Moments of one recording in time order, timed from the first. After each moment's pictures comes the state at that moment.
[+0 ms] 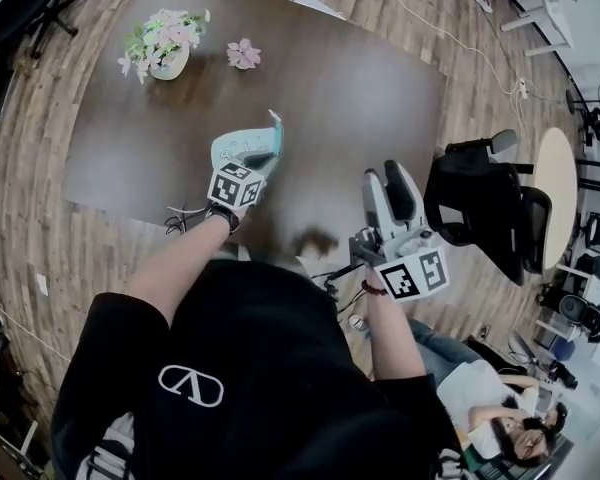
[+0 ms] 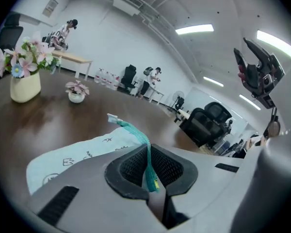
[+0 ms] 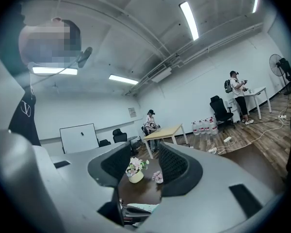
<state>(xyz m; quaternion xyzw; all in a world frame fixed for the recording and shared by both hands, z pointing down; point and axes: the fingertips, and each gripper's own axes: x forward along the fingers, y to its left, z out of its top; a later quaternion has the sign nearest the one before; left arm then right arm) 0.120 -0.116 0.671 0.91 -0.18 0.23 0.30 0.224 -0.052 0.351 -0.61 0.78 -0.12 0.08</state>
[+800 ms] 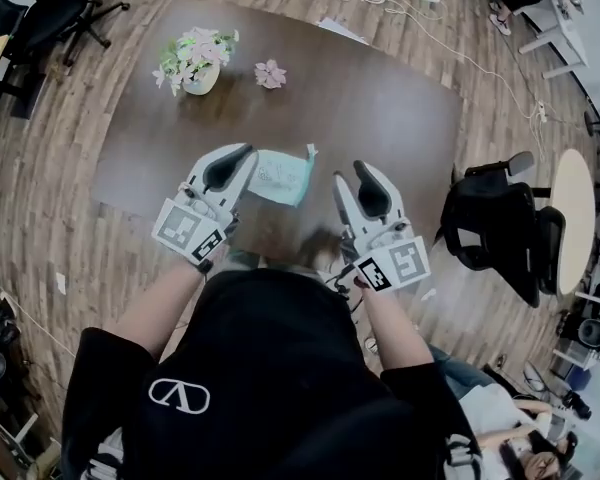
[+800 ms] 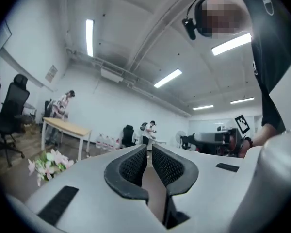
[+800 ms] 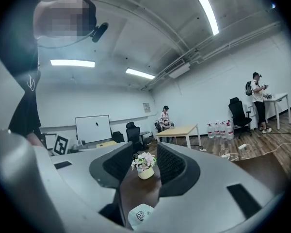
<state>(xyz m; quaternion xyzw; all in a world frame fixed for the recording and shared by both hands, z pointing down) 0.018 -0.129 0.392 0.96 -0.28 -0.03 0.07 0.158 -0.071 0.364 -0.54 0.84 -0.08 0.04</state>
